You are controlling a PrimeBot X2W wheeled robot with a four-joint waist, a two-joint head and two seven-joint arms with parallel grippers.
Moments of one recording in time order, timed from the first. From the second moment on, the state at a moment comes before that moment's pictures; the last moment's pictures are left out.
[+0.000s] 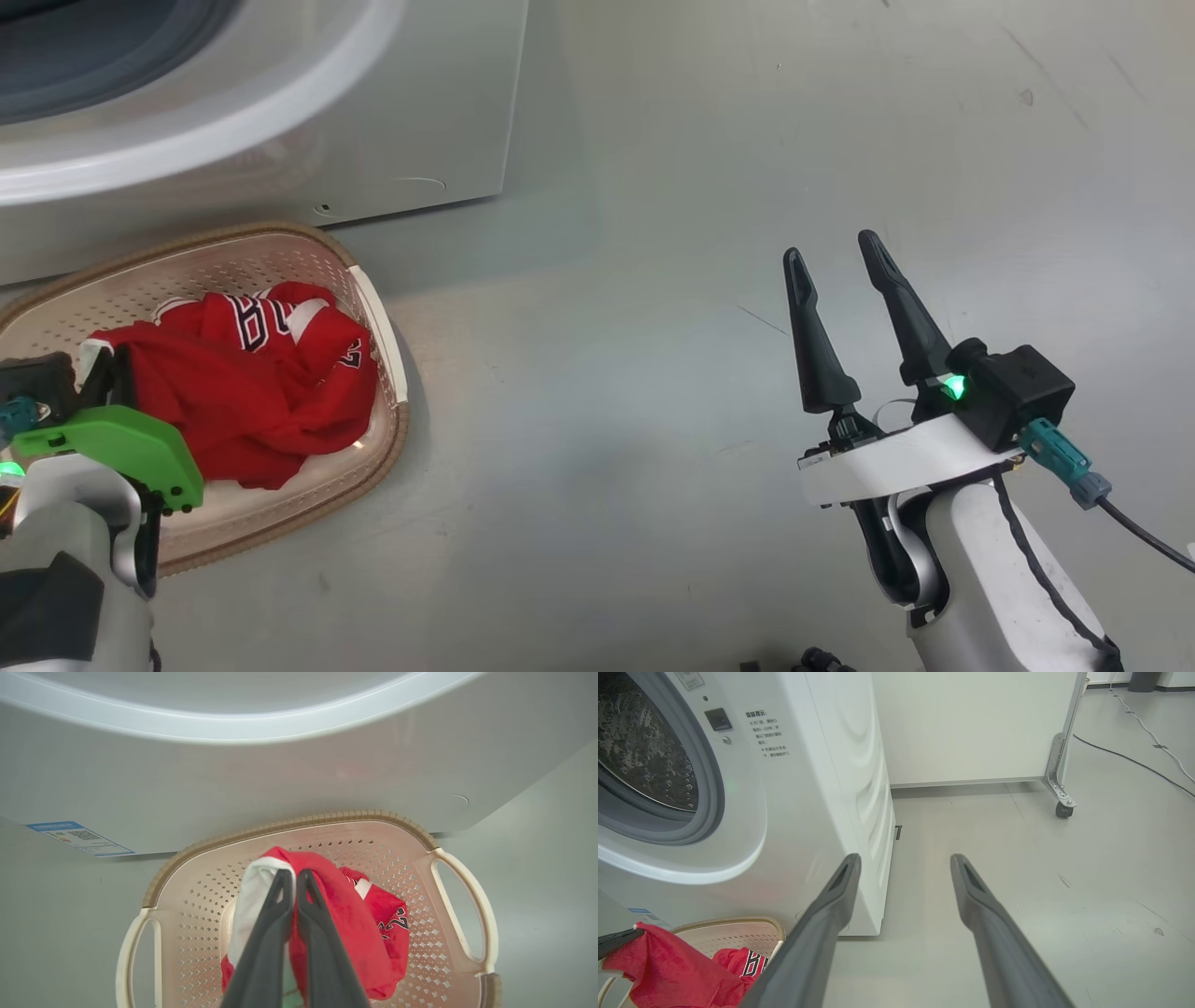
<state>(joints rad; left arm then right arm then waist) -0.49 0.18 0.05 0.75 -0.22 -0.01 -0.09 -0.24 -0.05 0.33 0.06 0.37 0.05 -0.25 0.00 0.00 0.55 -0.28</state>
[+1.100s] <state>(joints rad) -0.60 0.21 0.06 0.97 -0.22 0.01 -0.15 -0.26 -0.05 0.36 0.05 0.38 0.02 -0.25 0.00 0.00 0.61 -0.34</state>
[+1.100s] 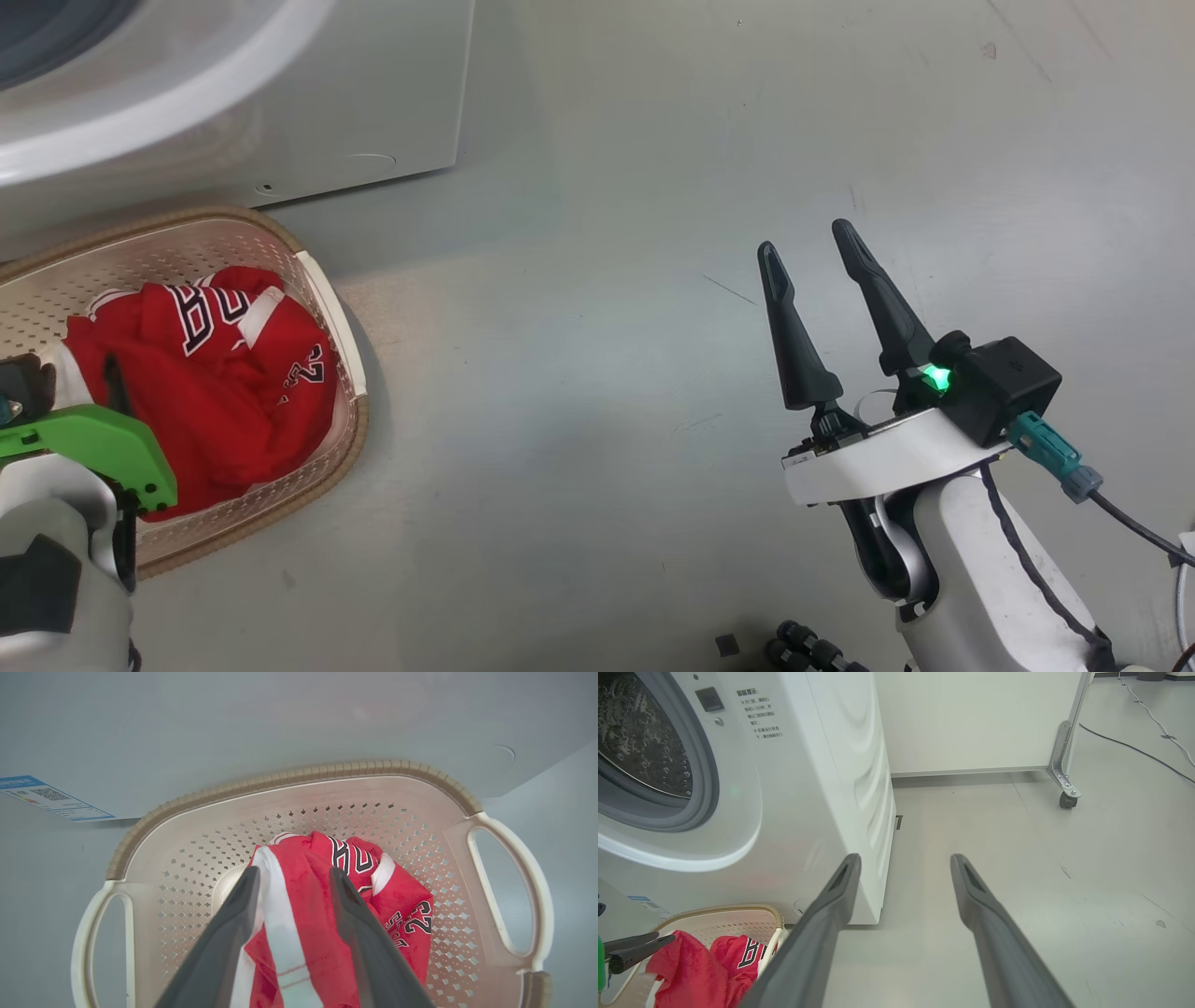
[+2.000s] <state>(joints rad) -0.62 0.12 0.03 1.04 -0.23 -0.03 -0.24 -0.28 -0.05 0.30 0.10 0.37 0.03 -0.25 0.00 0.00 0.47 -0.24</state>
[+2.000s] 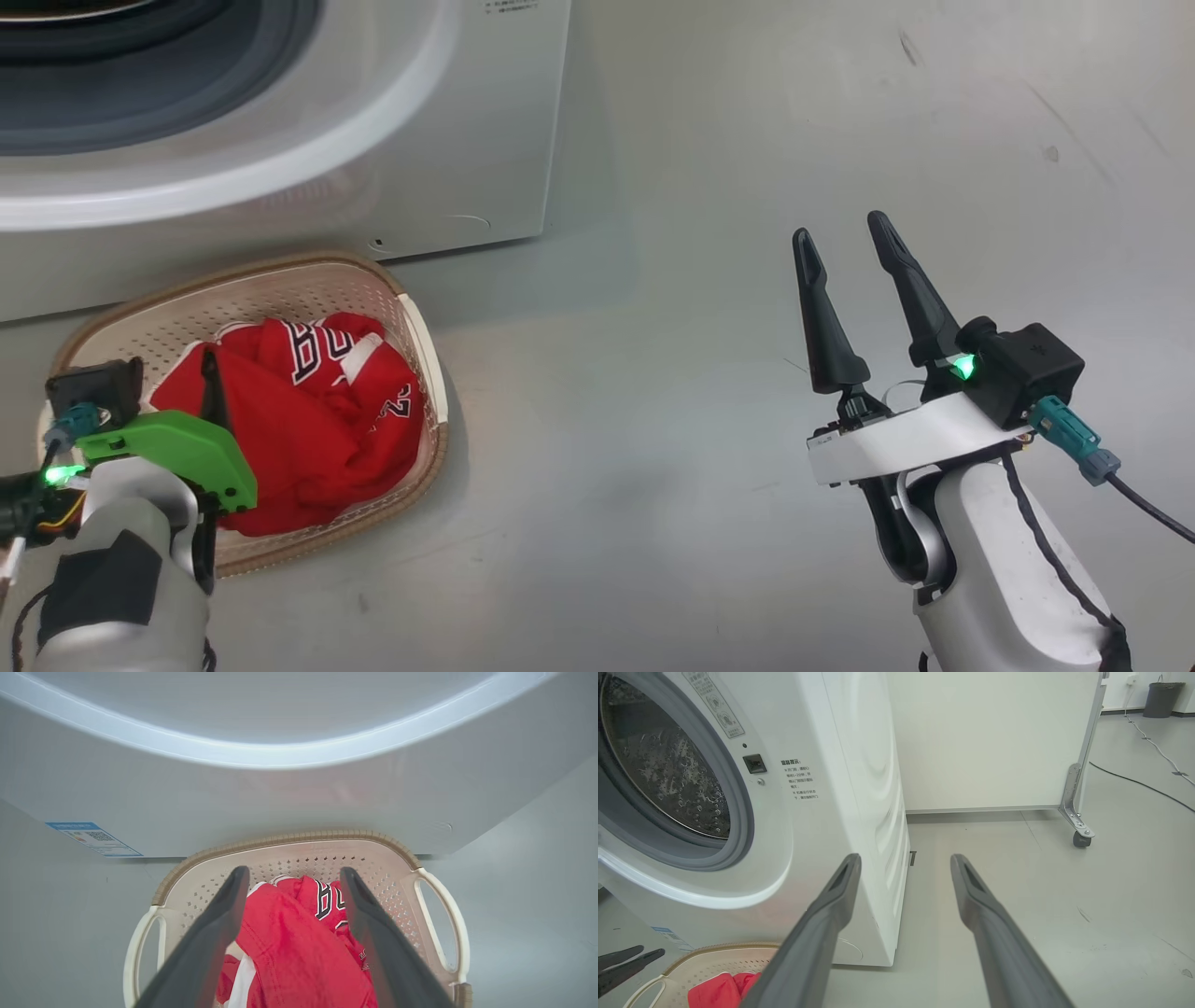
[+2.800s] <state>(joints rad) -0.53 0.06 -0.02 0.69 -0.20 -0.09 -0.25 -0.17 -0.05 0.23 0.15 0.36 0.05 -0.25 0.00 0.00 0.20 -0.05</state>
